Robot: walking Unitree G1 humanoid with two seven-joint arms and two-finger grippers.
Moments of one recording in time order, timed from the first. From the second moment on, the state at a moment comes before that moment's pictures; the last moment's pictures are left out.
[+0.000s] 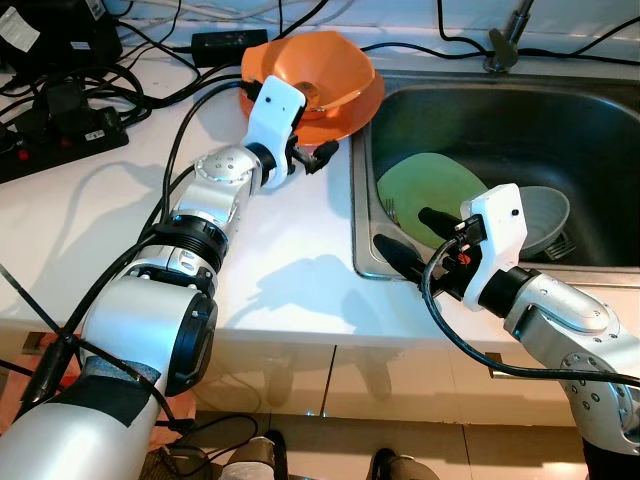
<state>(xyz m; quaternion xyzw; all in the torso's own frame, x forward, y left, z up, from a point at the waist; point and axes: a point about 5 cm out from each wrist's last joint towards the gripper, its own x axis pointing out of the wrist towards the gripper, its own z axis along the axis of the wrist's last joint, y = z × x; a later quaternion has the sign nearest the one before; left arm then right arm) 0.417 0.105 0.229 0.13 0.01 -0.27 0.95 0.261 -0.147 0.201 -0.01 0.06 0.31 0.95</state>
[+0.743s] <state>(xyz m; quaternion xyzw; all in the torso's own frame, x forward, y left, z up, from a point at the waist) 0.421 0.115 0.228 0.13 0.05 -0.22 0.97 0.261 -0.146 0.200 0.00 0.06 0.31 0.95</state>
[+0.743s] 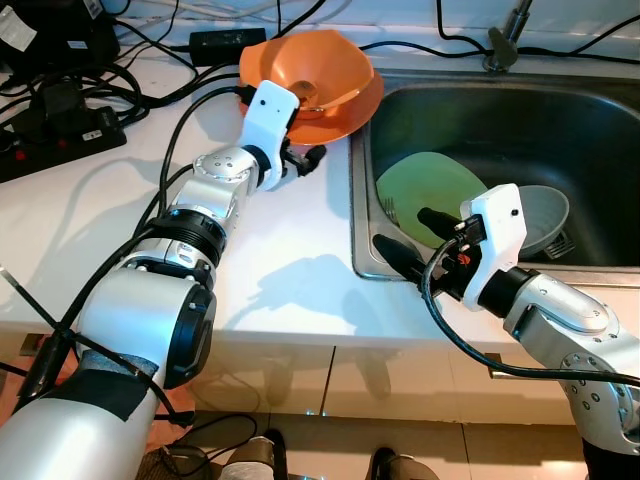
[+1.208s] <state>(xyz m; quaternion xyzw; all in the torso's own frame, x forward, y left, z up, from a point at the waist) 0.420 0.119 0.227 0.17 0.06 -0.23 0.96 0.261 -0.146 0.200 0.00 0.06 0.31 0.95</state>
